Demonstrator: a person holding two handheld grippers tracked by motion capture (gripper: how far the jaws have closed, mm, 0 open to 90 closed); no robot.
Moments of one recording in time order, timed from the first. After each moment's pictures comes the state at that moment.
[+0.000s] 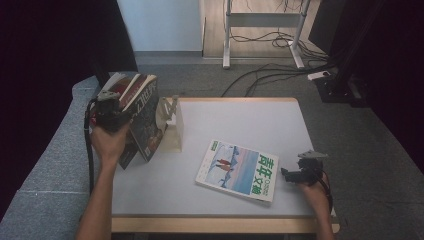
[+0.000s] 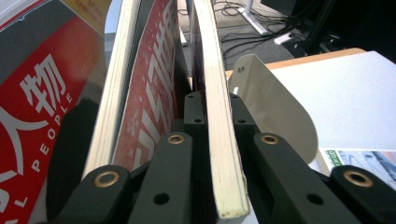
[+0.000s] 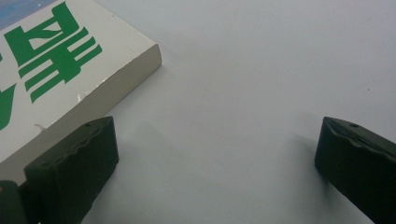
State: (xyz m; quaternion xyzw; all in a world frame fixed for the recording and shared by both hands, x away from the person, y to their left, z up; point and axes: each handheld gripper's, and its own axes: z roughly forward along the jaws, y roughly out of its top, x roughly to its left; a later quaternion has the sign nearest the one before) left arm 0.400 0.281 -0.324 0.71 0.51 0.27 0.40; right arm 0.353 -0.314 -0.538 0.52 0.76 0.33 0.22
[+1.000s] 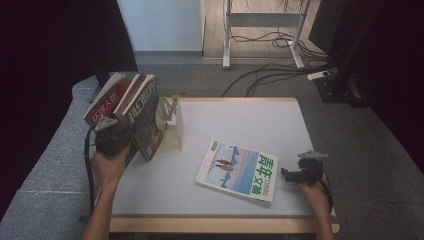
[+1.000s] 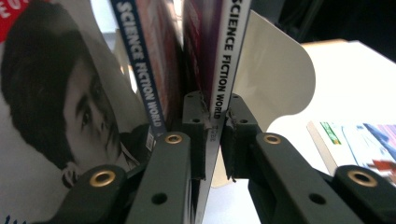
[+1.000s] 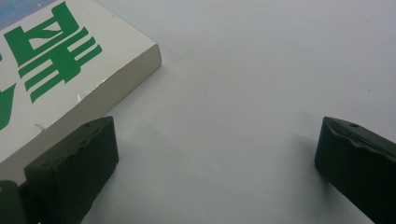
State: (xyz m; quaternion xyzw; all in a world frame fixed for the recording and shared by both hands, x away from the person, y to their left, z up) left arm 0.359 0.294 -0.384 0.69 0.51 0.27 0.43; right arm 0.353 -0.314 -0.538 0.52 0.76 0.33 0.22
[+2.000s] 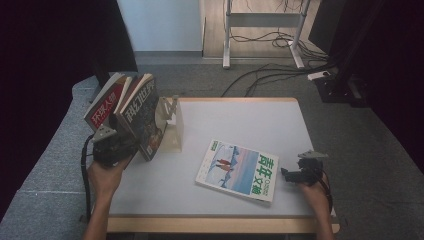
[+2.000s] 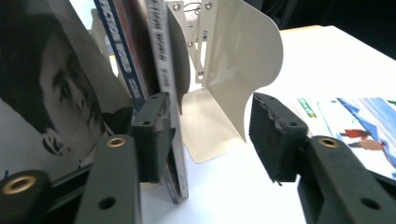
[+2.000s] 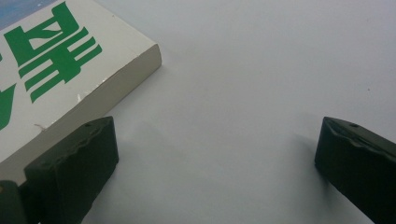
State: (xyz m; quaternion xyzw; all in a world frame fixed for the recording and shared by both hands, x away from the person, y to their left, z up) left arm 0.332 0.297 -0.391 0.72 0.47 0.24 0.45; right arm 0.353 -0.314 -0.538 0.52 0.76 0.33 0.22
